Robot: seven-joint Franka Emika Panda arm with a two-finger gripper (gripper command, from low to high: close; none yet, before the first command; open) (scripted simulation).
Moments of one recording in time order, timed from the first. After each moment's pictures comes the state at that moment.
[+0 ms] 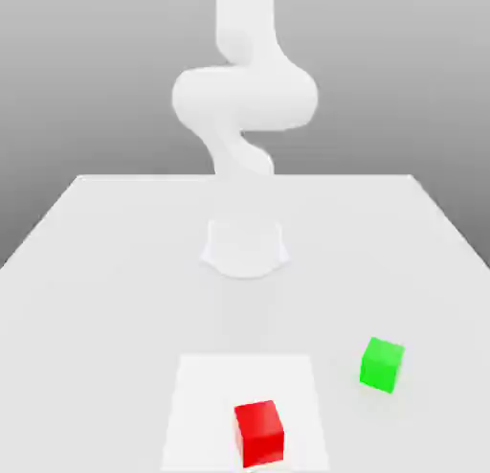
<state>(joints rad) 0.01 -0.71 -0.01 -2.32 0.00 2.34 0.78</state>
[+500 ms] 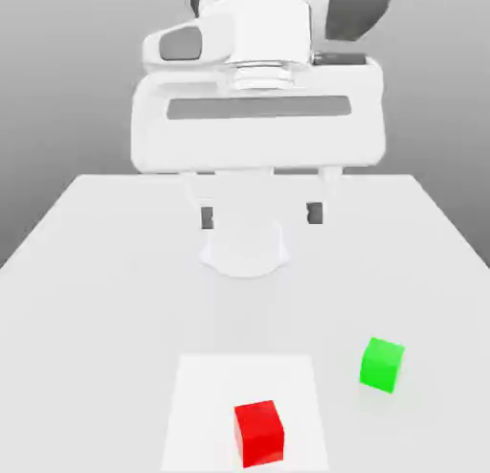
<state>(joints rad) 0.07 -0.16 -0.04 -2.44 0.04 2.56 0.64</state>
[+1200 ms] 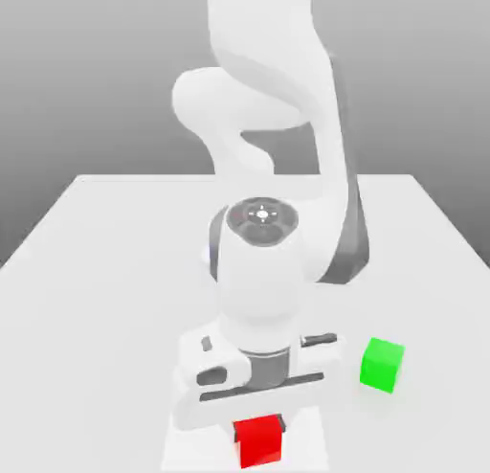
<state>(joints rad) 0.07 0.38 -0.03 -2.48 0.04 2.86 0.56</state>
